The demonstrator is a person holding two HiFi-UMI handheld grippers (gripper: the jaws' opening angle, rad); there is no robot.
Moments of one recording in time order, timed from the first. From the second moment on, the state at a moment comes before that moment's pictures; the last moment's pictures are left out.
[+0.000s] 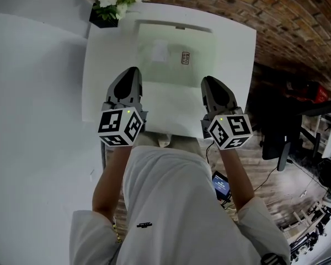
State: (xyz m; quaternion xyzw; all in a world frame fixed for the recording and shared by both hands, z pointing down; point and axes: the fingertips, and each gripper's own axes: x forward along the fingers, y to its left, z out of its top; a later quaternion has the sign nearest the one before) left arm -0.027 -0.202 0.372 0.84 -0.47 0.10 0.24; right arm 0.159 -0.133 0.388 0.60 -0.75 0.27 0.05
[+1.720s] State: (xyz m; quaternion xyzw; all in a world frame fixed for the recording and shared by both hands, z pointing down) left arm 0.005 -0.062 0.242 0.91 -0.39 0.05 0.14; right arm 0.072 -0.038 0.252 0.55 -0.83 0.14 0.02
